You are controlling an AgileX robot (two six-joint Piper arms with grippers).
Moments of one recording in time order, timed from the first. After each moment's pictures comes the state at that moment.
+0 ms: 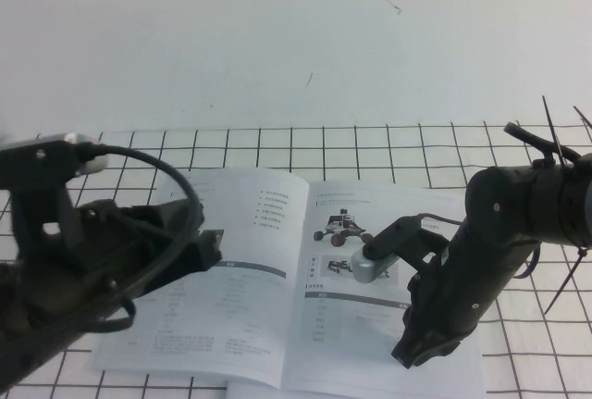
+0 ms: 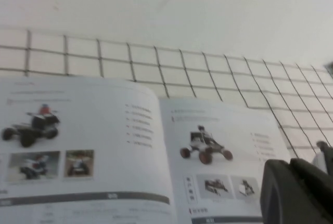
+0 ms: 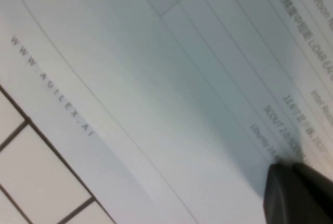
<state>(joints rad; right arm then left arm) 0.51 1.93 -1.10 0.34 0.81 -0.51 -0.58 1.03 -0.58 -1.75 -0.09 1.22</state>
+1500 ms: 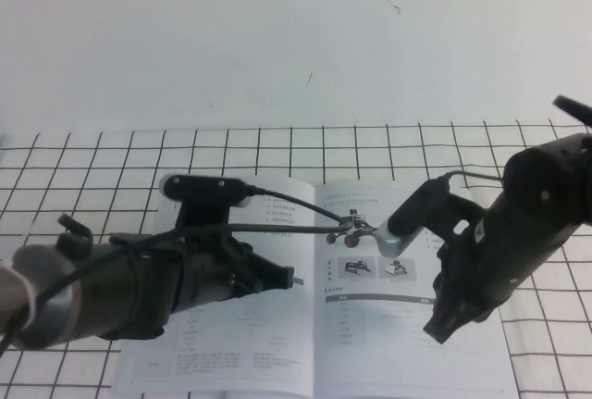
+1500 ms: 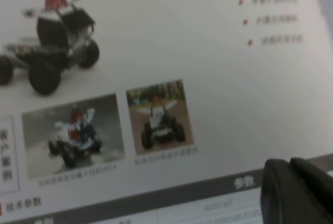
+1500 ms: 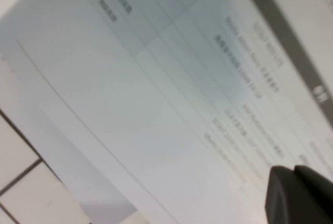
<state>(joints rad) 0.51 1.77 -1.08 0.16 0.80 -0.43 -0.58 1.71 -0.80 -1.73 -0.09 1.35</state>
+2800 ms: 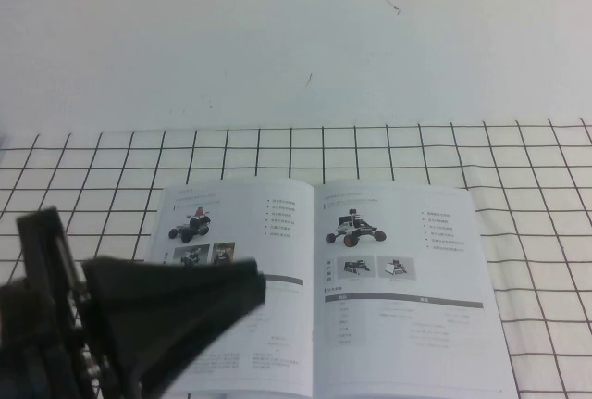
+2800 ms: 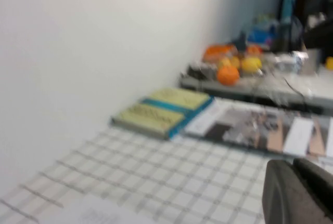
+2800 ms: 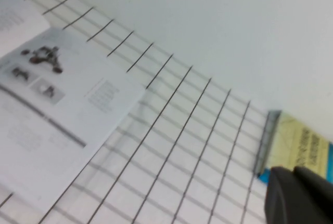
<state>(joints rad) 0.51 0.46 -0.85 -0.37 1.01 -0.11 -0.58 0.67 -0.64 -1.42 0.52 1.38</state>
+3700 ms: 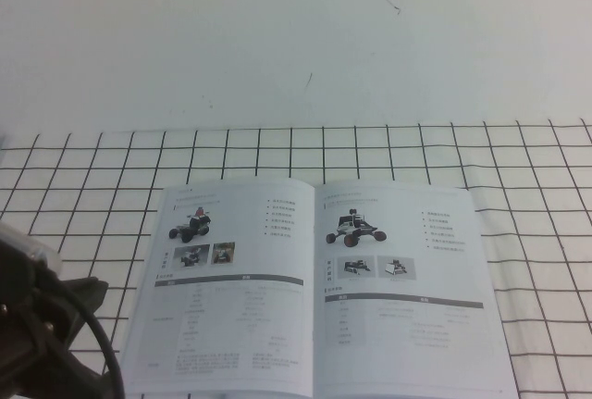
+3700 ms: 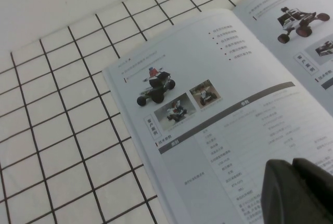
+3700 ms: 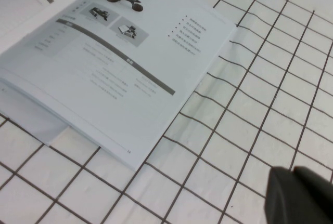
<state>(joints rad) 0.51 0.29 -0.41 -0.22 0.83 0.00 -0.58 0.71 -0.53 0.35 0.49 -0.30</state>
